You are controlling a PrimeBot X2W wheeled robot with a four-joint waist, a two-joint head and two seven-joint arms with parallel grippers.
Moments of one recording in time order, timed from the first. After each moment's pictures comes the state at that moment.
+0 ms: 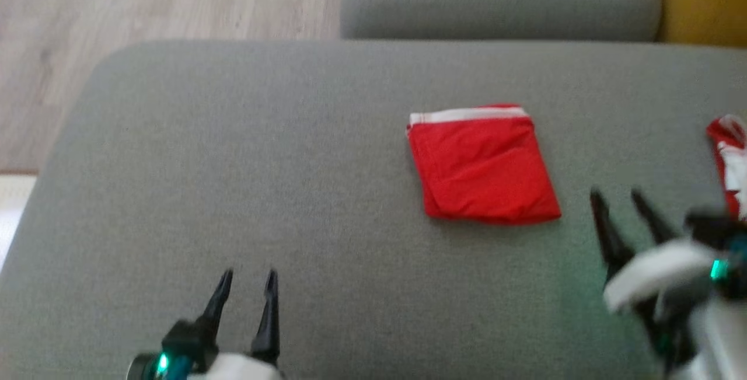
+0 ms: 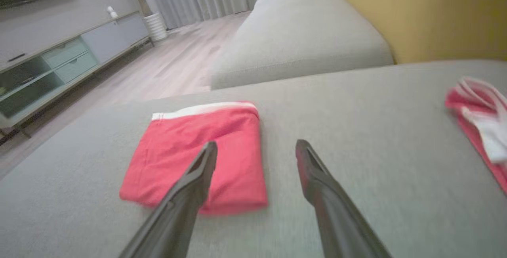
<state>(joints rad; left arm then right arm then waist) 0.17 0.05 -0.25 0.15 -0.15 0.09 -0.26 -0.05 -0.17 0.03 0.22 0.39 0.12 0.08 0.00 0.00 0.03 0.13</state>
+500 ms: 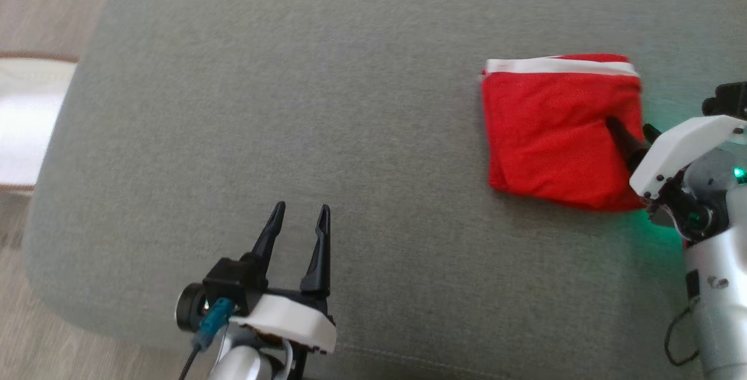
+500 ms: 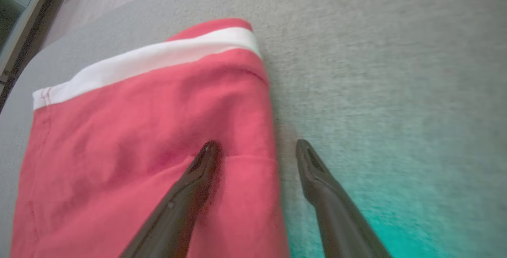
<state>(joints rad) -0.04 0.05 -0.45 0.13 -0.28 0.17 -0.26 -0.51 -0.21 -0.08 0.57 0.46 0.12 0.53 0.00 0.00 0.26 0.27</state>
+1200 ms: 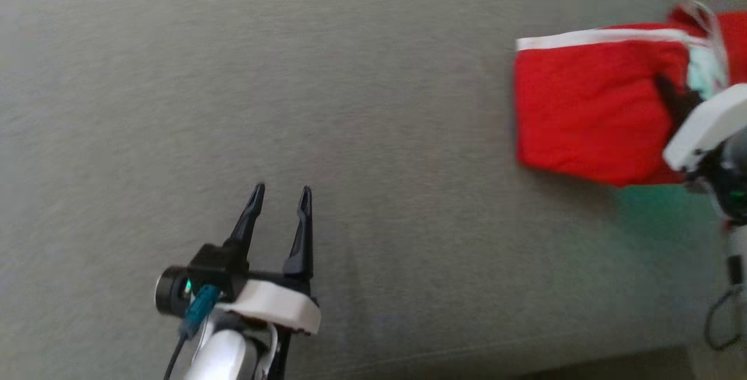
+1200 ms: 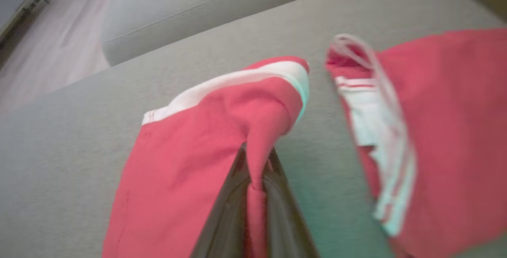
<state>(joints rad) -0.06 0.05 -0.39 0.12 -0.22 0.16 -0.26 -0.52 -0.30 0.00 0.42 0.56 0.12 0.51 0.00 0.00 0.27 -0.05</state>
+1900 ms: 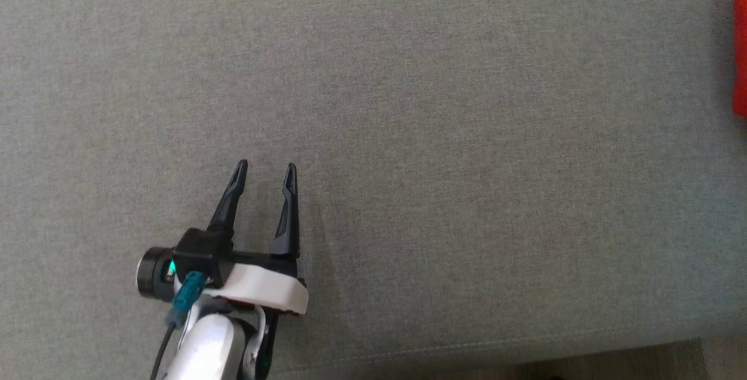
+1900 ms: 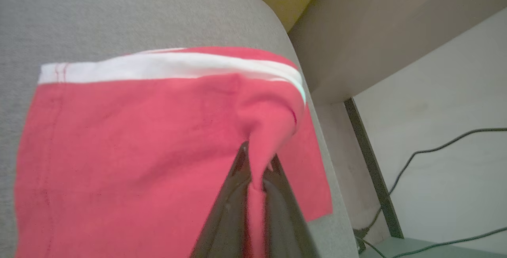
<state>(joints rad) -0.11 0.05 -0.34 0.11 -0.17 0.14 -0.26 -0.72 -0.70 -0.04 0.57 0.31 0.12 0.62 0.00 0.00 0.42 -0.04</state>
